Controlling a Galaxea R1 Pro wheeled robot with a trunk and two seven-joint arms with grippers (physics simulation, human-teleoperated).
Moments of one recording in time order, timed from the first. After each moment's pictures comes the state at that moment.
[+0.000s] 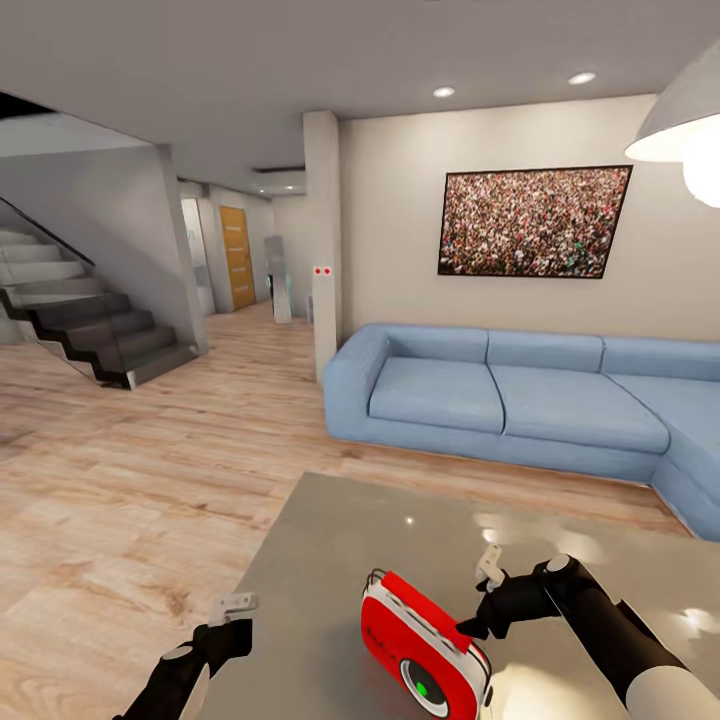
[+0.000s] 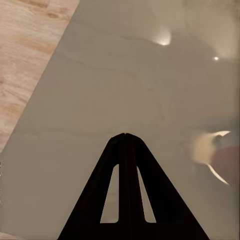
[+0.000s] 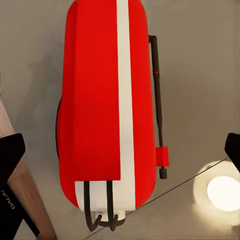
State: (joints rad) left arm -0.35 -0.04 0.21 -0.69 -0.10 0.22 -0.13; right arm -0.52 -0.24 0.17 -0.81 0.38 0.38 0.98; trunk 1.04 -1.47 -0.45
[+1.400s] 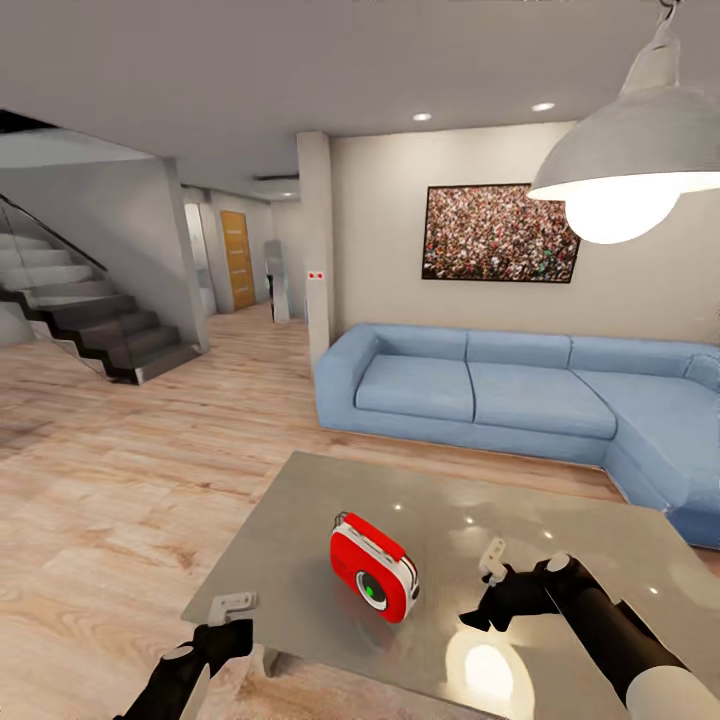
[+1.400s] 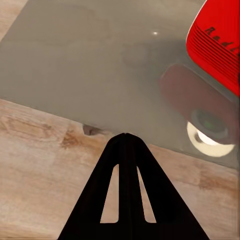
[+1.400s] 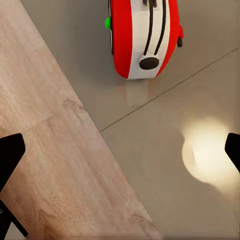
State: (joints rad) left arm -0.35 -0.04 0.21 -0.69 -0.10 0.22 -0.13; right arm -0.52 -0.24 0.16 -0.81 0.38 0.37 0.88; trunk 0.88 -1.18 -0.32
